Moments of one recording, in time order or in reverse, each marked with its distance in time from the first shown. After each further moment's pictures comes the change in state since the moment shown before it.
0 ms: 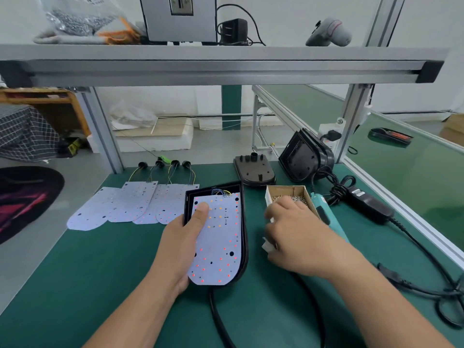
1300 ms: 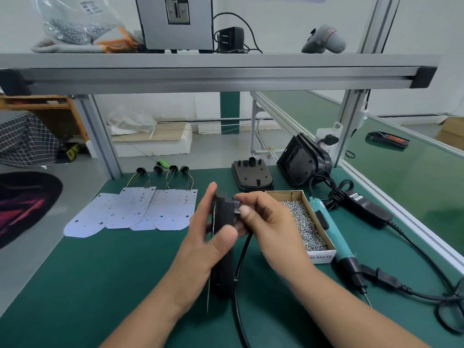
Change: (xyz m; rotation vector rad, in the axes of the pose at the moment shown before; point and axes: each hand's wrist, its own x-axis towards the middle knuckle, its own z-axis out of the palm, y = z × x) left_hand -0.029 0.009 0.021 0.058 -0.340 0.363; right_hand 0.032 -0.053 0.006 1.647 0.635 0.151
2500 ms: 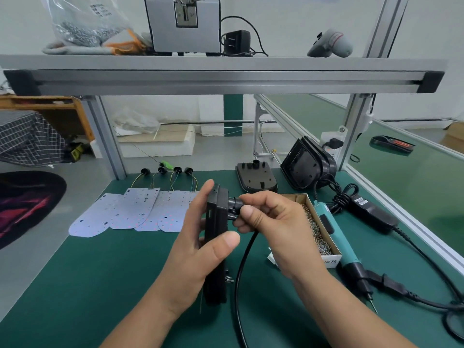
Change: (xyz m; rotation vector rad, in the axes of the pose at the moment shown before) left_hand -0.006 0.013 -0.010 0.169 0.025 0.138; right_hand -0.002 -0.024 -0.002 0.193 0.014 0.044
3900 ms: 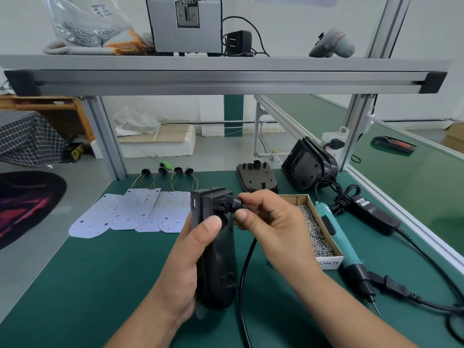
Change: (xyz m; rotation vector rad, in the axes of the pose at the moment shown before) left_hand -0.004 0.000 0.003 -0.443 0.043 -0.275; right_hand -0.003 0.002 0.007 -0.197 -0.047 -0.182
